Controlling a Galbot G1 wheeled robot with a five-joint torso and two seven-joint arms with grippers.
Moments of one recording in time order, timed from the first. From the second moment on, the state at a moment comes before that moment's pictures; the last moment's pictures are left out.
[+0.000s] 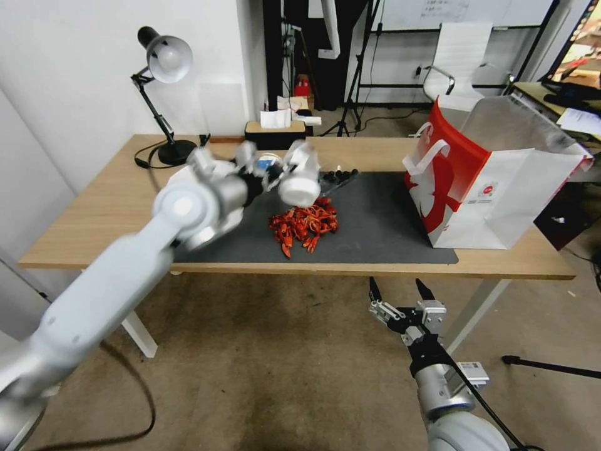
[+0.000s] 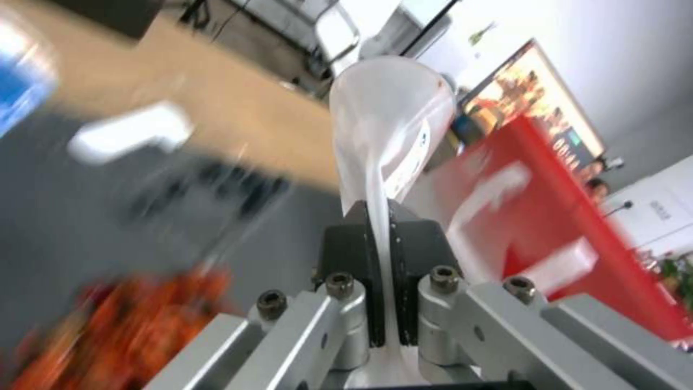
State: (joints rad) left arm 0.22 -1.01 0.21 -1.74 -1.90 0.31 -0.58; right arm -1.66 1.12 0.27 2.20 0.36 0.09 0.36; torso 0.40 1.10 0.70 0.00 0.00
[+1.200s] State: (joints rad) left arm -0.33 -1.61 0.48 -1.06 -1.79 0.31 -0.29; right arm -1.68 1.18 0.29 2.19 0.31 0.11 0.35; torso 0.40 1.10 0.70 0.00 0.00
